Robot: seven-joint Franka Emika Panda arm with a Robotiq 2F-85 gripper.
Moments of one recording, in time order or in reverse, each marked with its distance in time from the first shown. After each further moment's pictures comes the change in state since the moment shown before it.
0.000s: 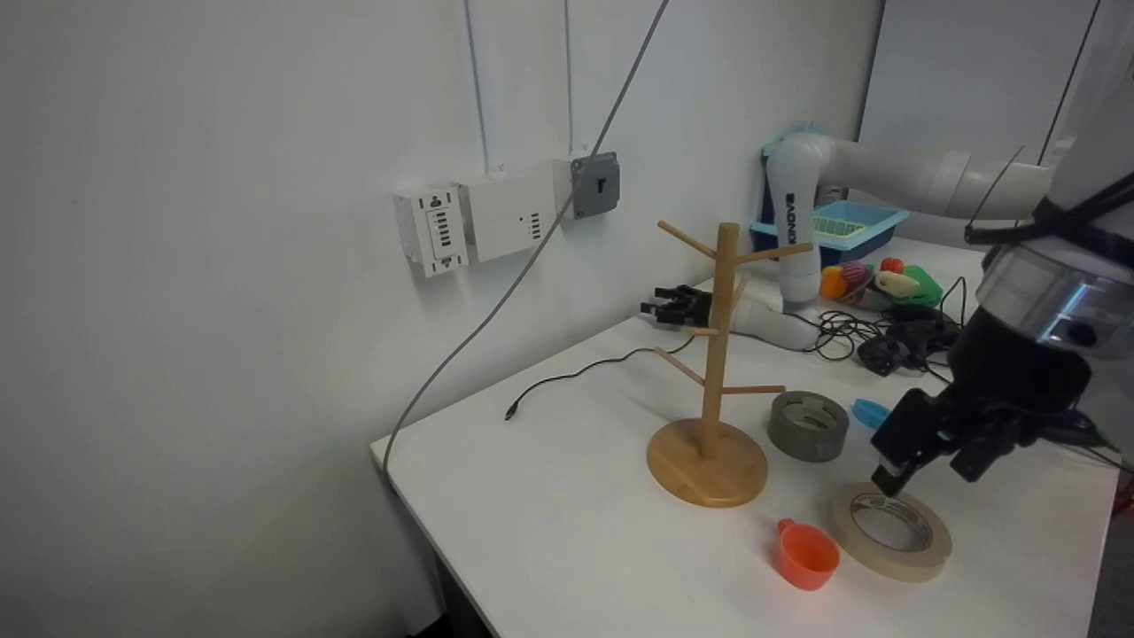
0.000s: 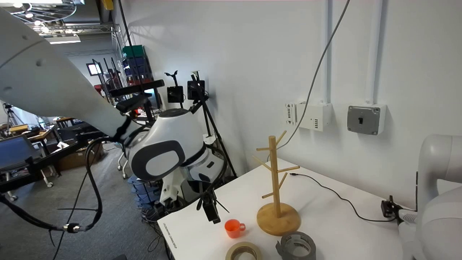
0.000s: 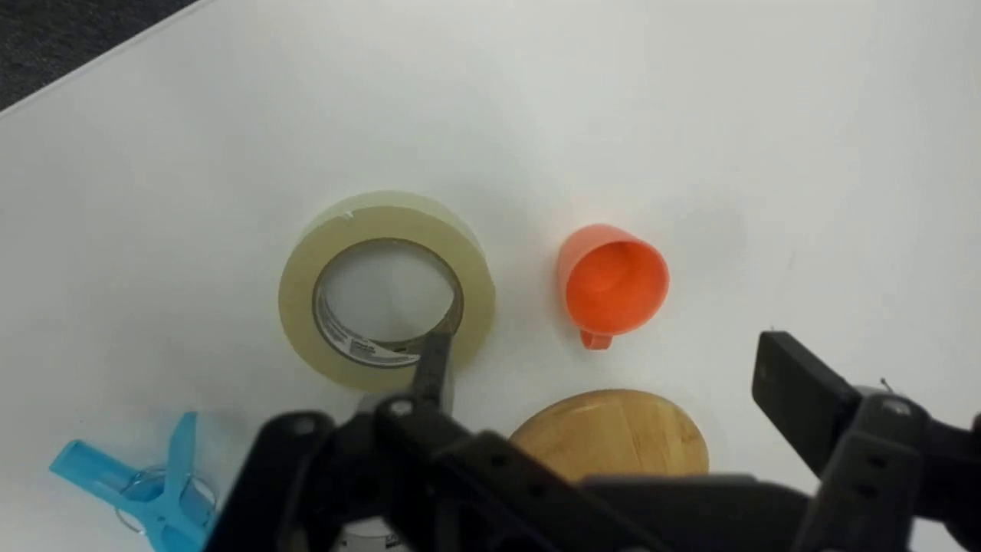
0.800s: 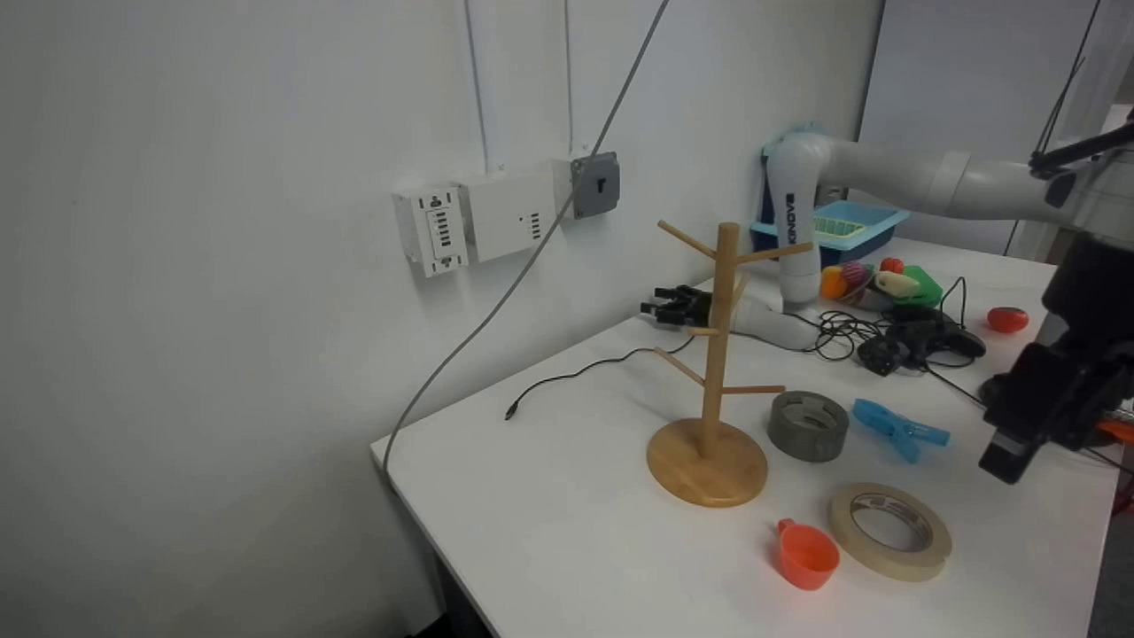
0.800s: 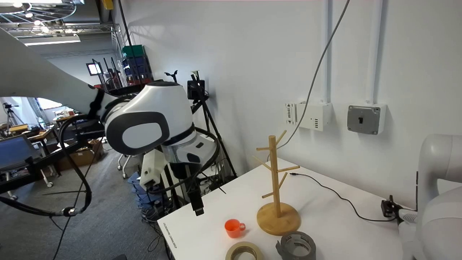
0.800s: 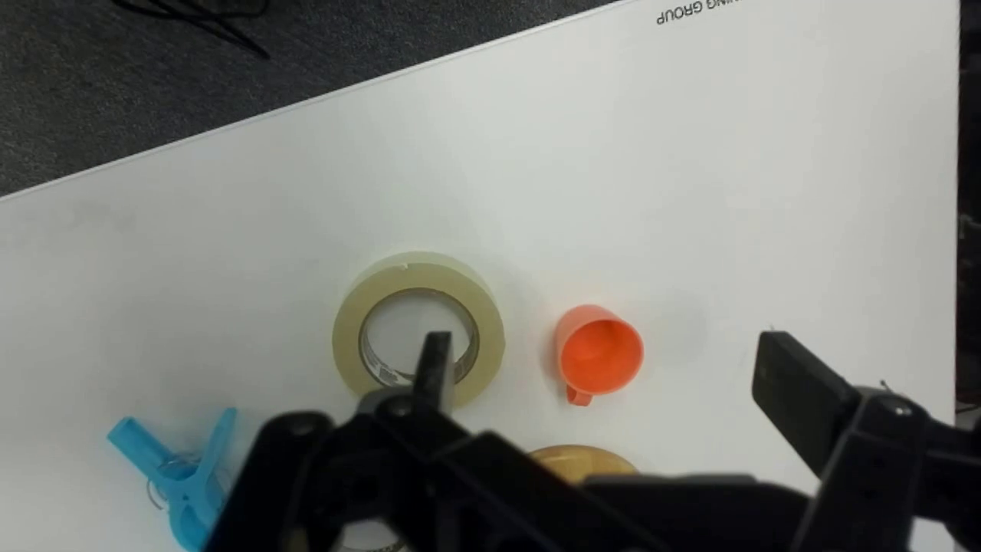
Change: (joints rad) arm -0.002 -0.235 -0.029 -0.014 0.018 -0.349 -0.186
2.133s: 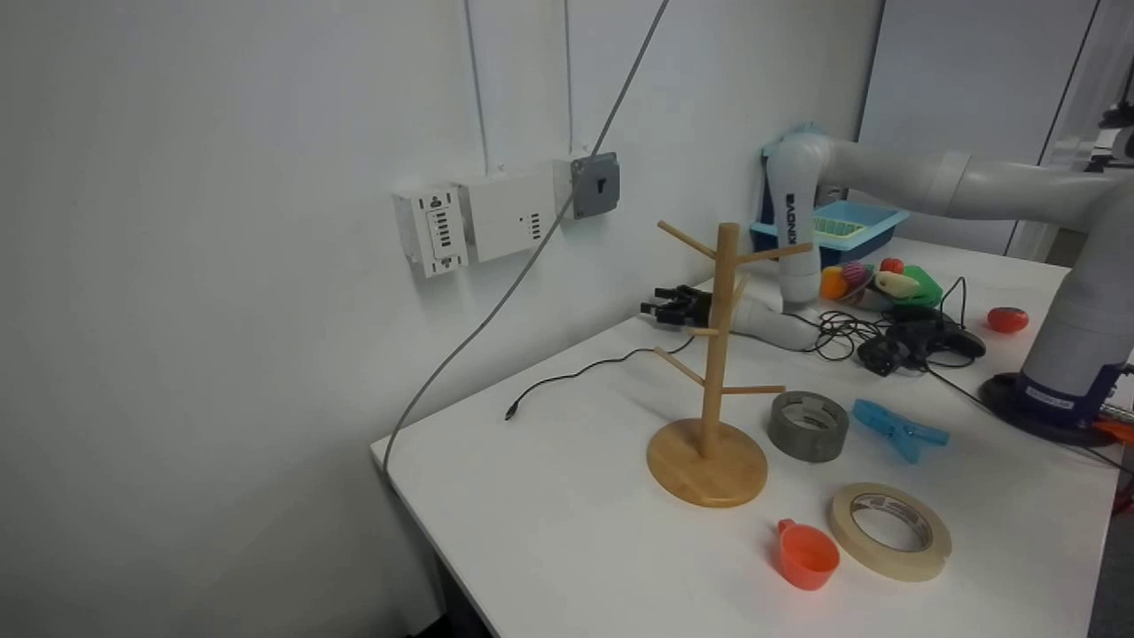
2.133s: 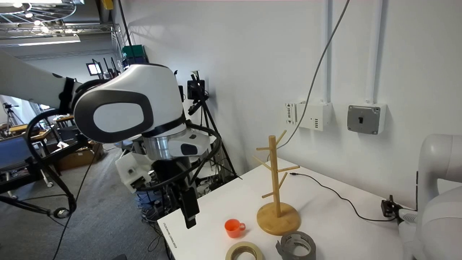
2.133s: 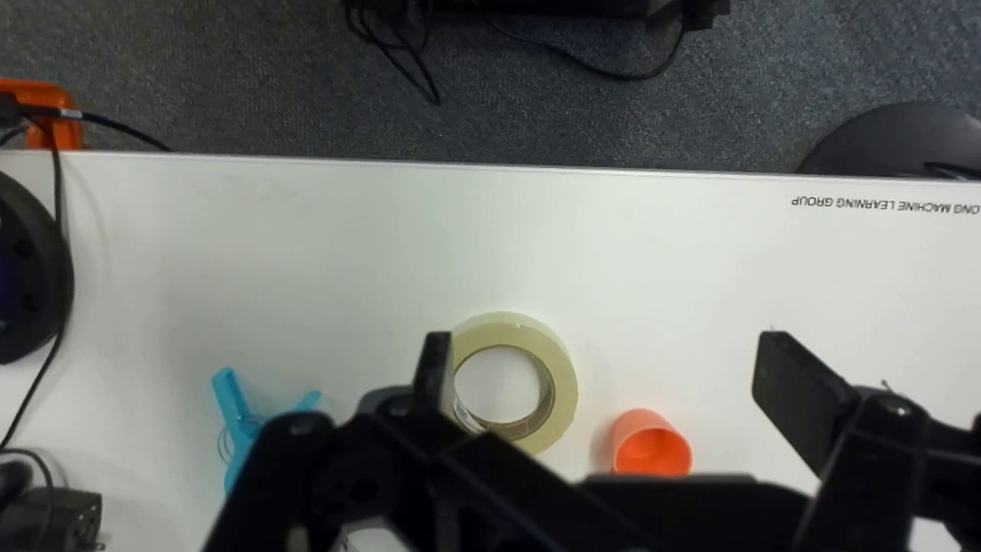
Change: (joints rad) arm -0.018 -0.170 -0.089 -0.035 -0.189 -0.248 -0.285
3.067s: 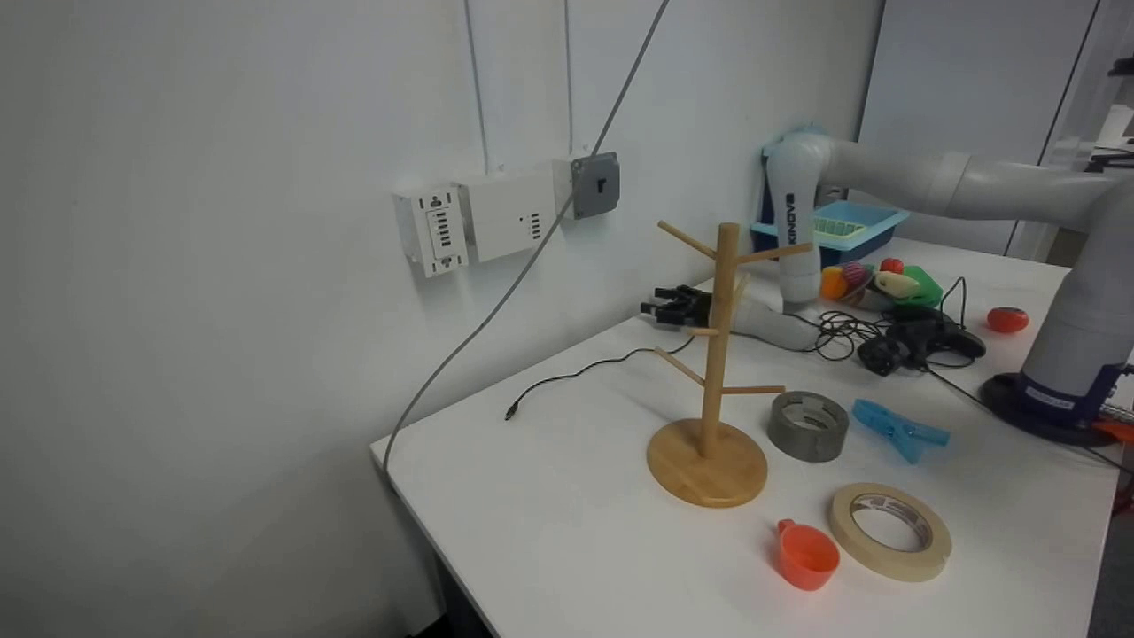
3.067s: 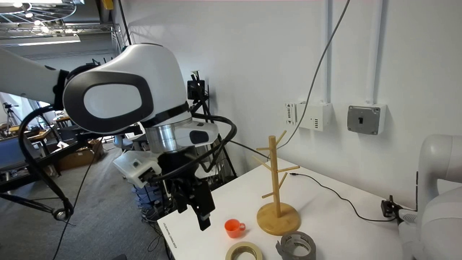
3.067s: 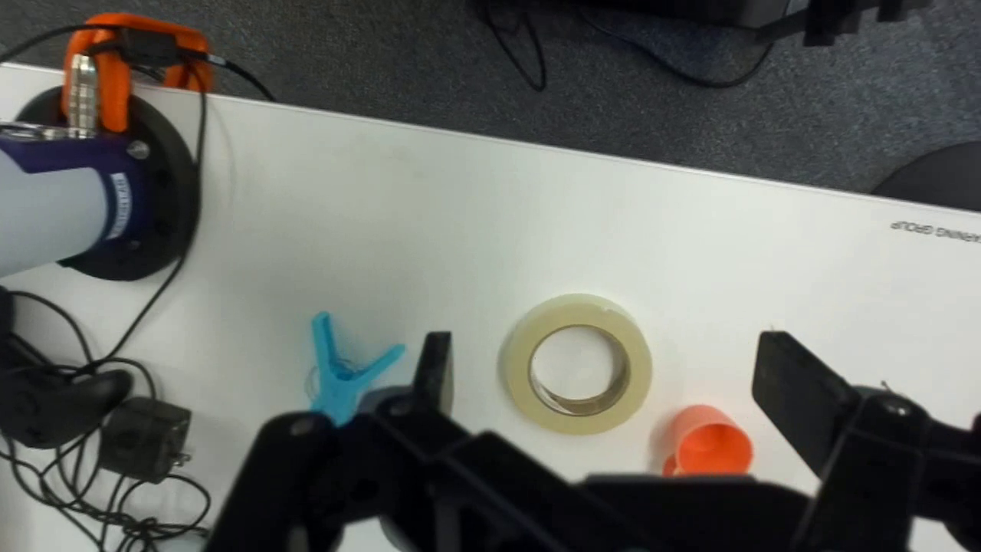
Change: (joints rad) arm -0.057 -0.028 -0.036 0.039 -0.121 -0.030 -0.142
